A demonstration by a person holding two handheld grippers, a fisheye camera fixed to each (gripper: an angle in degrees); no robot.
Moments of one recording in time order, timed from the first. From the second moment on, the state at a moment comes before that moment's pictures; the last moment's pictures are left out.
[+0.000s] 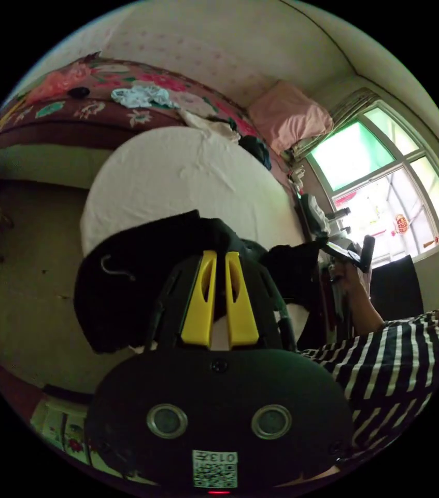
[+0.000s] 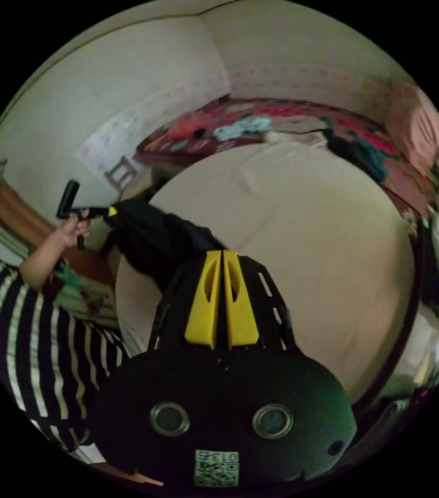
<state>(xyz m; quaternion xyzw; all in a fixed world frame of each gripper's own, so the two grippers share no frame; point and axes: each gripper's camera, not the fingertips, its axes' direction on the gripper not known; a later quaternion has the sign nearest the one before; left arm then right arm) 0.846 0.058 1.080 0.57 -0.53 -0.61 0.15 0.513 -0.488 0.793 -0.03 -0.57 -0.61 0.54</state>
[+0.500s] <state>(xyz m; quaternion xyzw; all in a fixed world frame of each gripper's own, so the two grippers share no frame) 0.863 0.172 0.896 0.57 -0.56 -0.59 0.07 0.460 -0.725 0.937 -0.01 -0.46 -0.35 0.82</state>
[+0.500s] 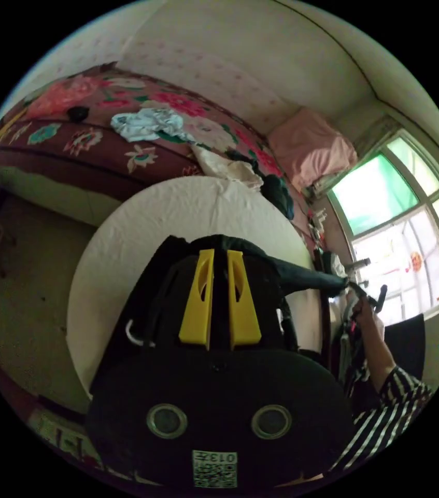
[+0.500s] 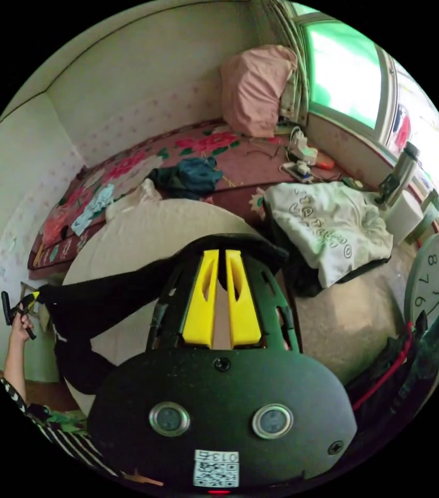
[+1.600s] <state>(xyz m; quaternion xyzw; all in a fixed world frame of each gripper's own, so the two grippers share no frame) 0.721 0.134 0.977 0.33 -0.52 -0.79 -0.01 0.515 -0.550 0.999 0.01 -0.28 -0.70 0.66</state>
